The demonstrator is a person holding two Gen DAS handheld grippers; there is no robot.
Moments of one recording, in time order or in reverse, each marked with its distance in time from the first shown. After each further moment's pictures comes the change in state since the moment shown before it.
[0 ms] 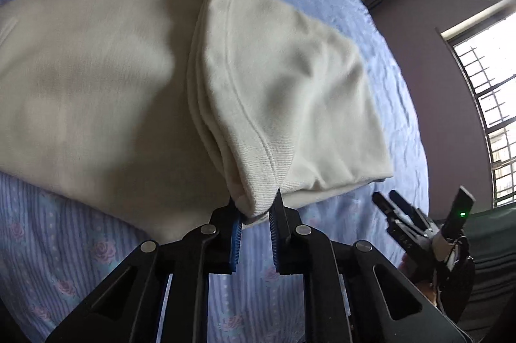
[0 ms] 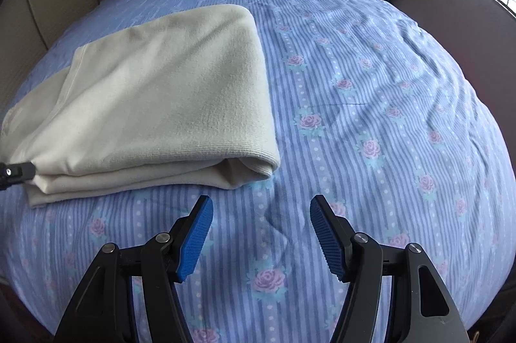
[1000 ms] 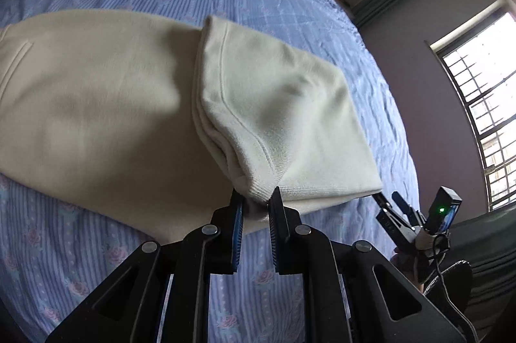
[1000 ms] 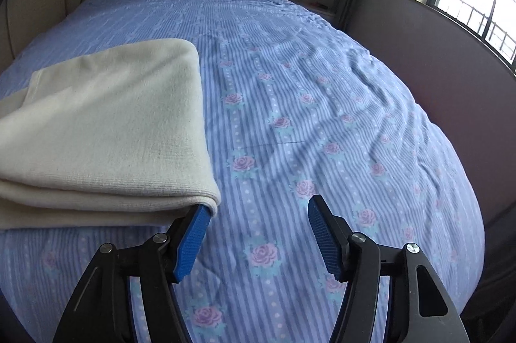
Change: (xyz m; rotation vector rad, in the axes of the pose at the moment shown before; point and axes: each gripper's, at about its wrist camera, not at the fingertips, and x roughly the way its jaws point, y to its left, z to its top) left arm -0.018 0.011 0.004 -0.021 -0.037 0.001; right arm -0.006 -0.020 0.014 0.005 -0.113 -0.251
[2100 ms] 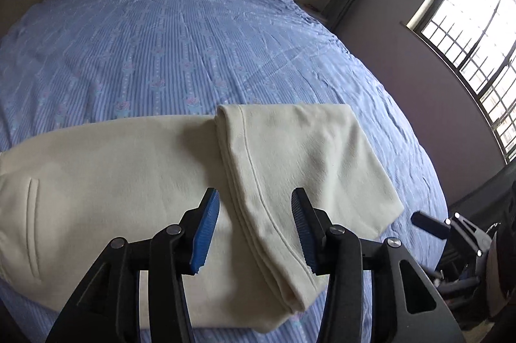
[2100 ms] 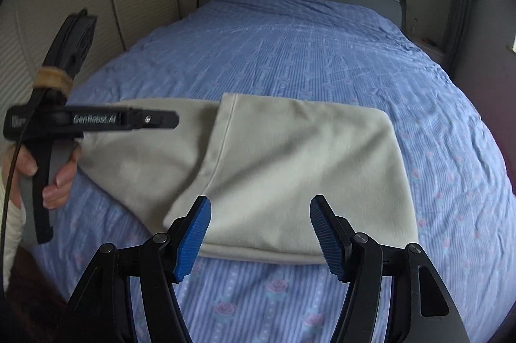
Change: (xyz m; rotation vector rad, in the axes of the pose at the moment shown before) left arm -0.008 0.018 0.084 0.277 -0.123 0.012; right arm -0.110 0.170 0.041 -0.227 -0.074 0.442
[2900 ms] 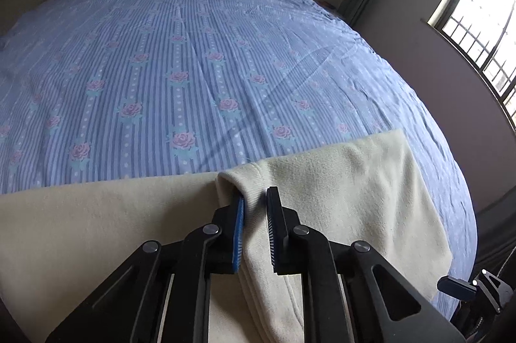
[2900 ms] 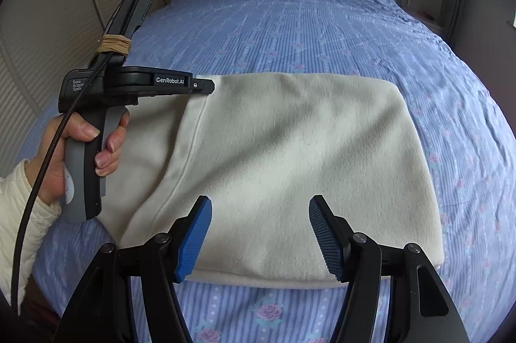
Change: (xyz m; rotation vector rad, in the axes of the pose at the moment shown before) left arm 0.100 0.012 0.057 0.018 -0.006 0.082; right arm 0.054 -0.031 0.004 0.094 0.070 0.011
